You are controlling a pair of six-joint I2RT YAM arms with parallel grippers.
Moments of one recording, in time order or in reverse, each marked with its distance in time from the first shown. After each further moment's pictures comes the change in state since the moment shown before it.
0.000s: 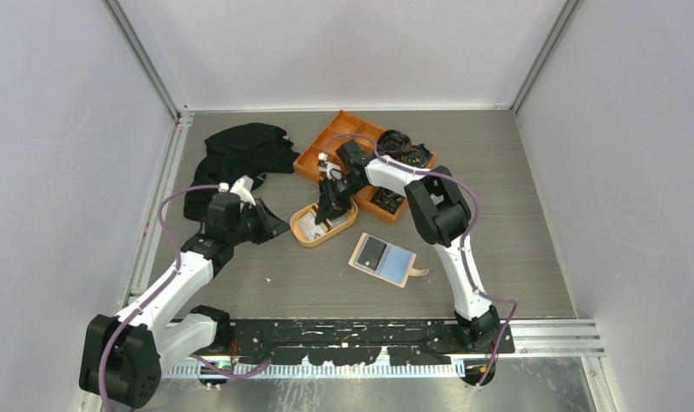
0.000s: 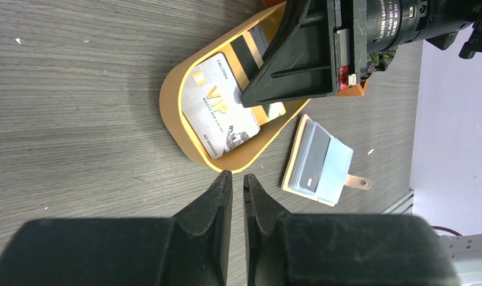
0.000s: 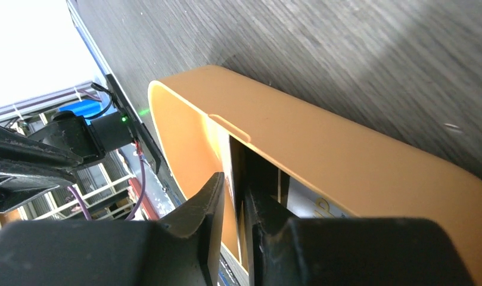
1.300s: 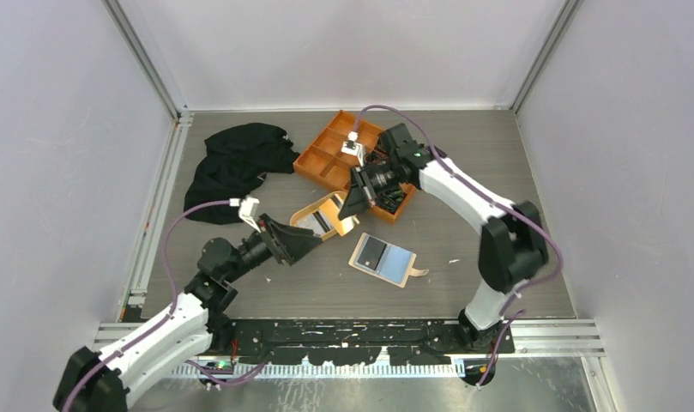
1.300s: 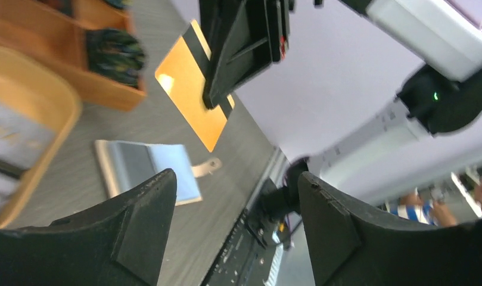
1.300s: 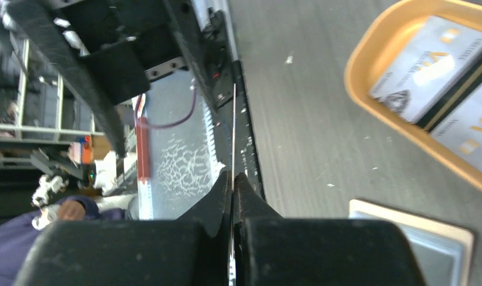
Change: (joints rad) left arm -0.220 -0.329 -0.311 0.671 0.099 -0.229; right arm -0.095 -0.528 -0.304 -0.049 -0.250 -0.290
